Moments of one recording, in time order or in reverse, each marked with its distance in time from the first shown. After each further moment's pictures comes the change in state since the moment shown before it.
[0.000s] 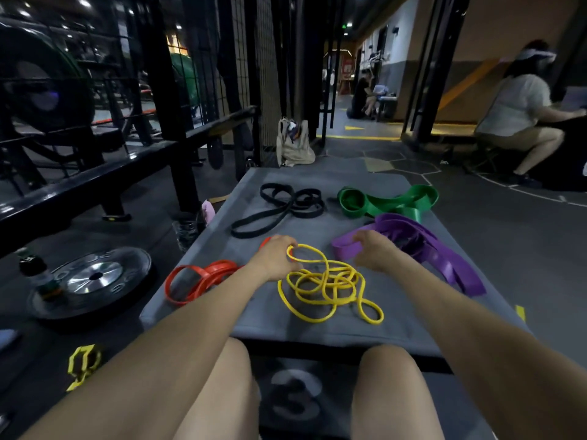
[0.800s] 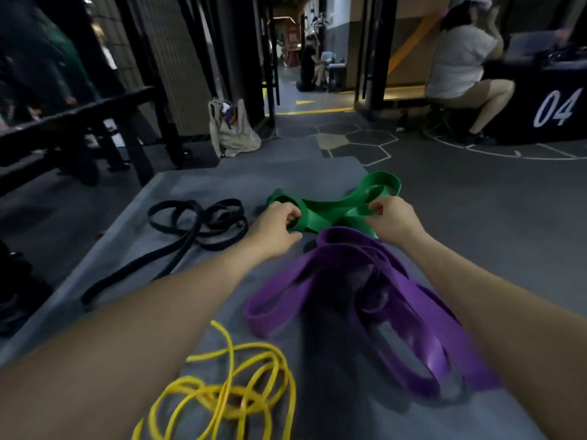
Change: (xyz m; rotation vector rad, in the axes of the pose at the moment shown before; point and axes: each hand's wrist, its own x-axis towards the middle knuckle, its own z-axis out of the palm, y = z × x) left_hand 0.262 0.099 0.083 -0.040 -0.003 0.143; right_hand 0.190 0.179 -0.062 0.151 0.345 0.210
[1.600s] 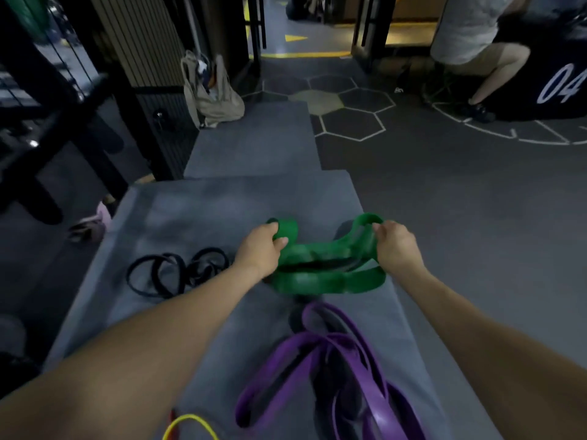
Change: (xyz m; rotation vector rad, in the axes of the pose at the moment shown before) left_hand 0.141 0.035 -0.087 -0.089 -0.129 -0.258; right_hand 0.131 -0.052 -0.082 0.092 -0.135 0.260
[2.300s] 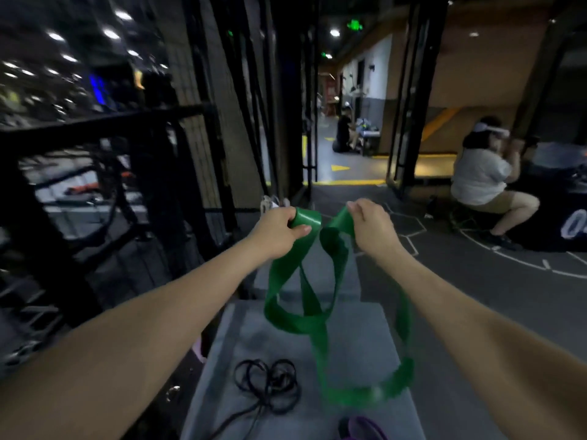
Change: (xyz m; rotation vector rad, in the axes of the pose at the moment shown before) left_hand -0.154 0.220 -0.436 -0.174 0.201 0.193; right_hand -0.149 -0.388 -0.280 0.184 0.094 -0.601
